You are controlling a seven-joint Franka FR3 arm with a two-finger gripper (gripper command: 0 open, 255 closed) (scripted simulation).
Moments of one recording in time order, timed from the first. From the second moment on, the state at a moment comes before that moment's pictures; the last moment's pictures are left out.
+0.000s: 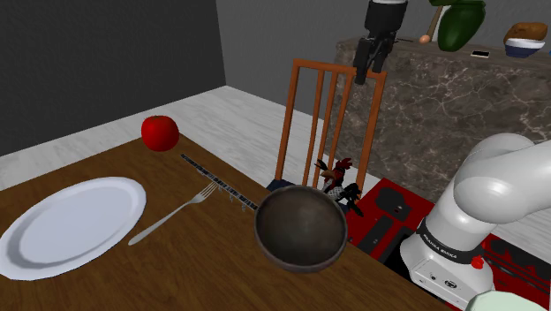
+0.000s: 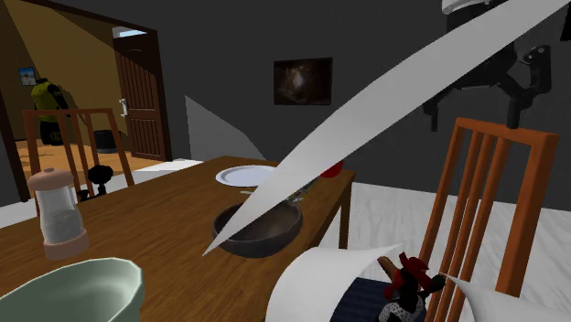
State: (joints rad) arm 0.00 -0.79 0.03 -2.34 -0.07 1.60 -0.05
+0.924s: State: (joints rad) arm 0.13 -0.41 0.08 -2.21 -0.05 1.83 -0.23
